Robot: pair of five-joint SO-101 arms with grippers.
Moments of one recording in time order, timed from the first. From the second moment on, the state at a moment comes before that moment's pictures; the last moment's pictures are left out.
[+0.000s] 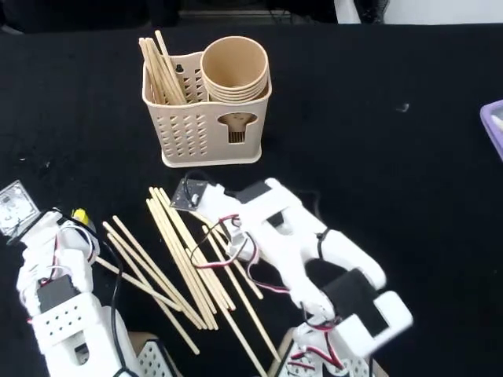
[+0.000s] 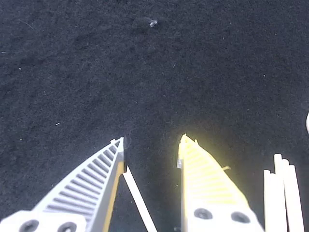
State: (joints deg) left arm -35.3 -76.6 86.9 37.8 7.1; right arm -31.2 1.9 41.3 55.9 38.5
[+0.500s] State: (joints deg) left arm -35.3 -76.6 86.9 37.8 7.1; right arm -28.6 -18.5 39.5 67.9 36.9
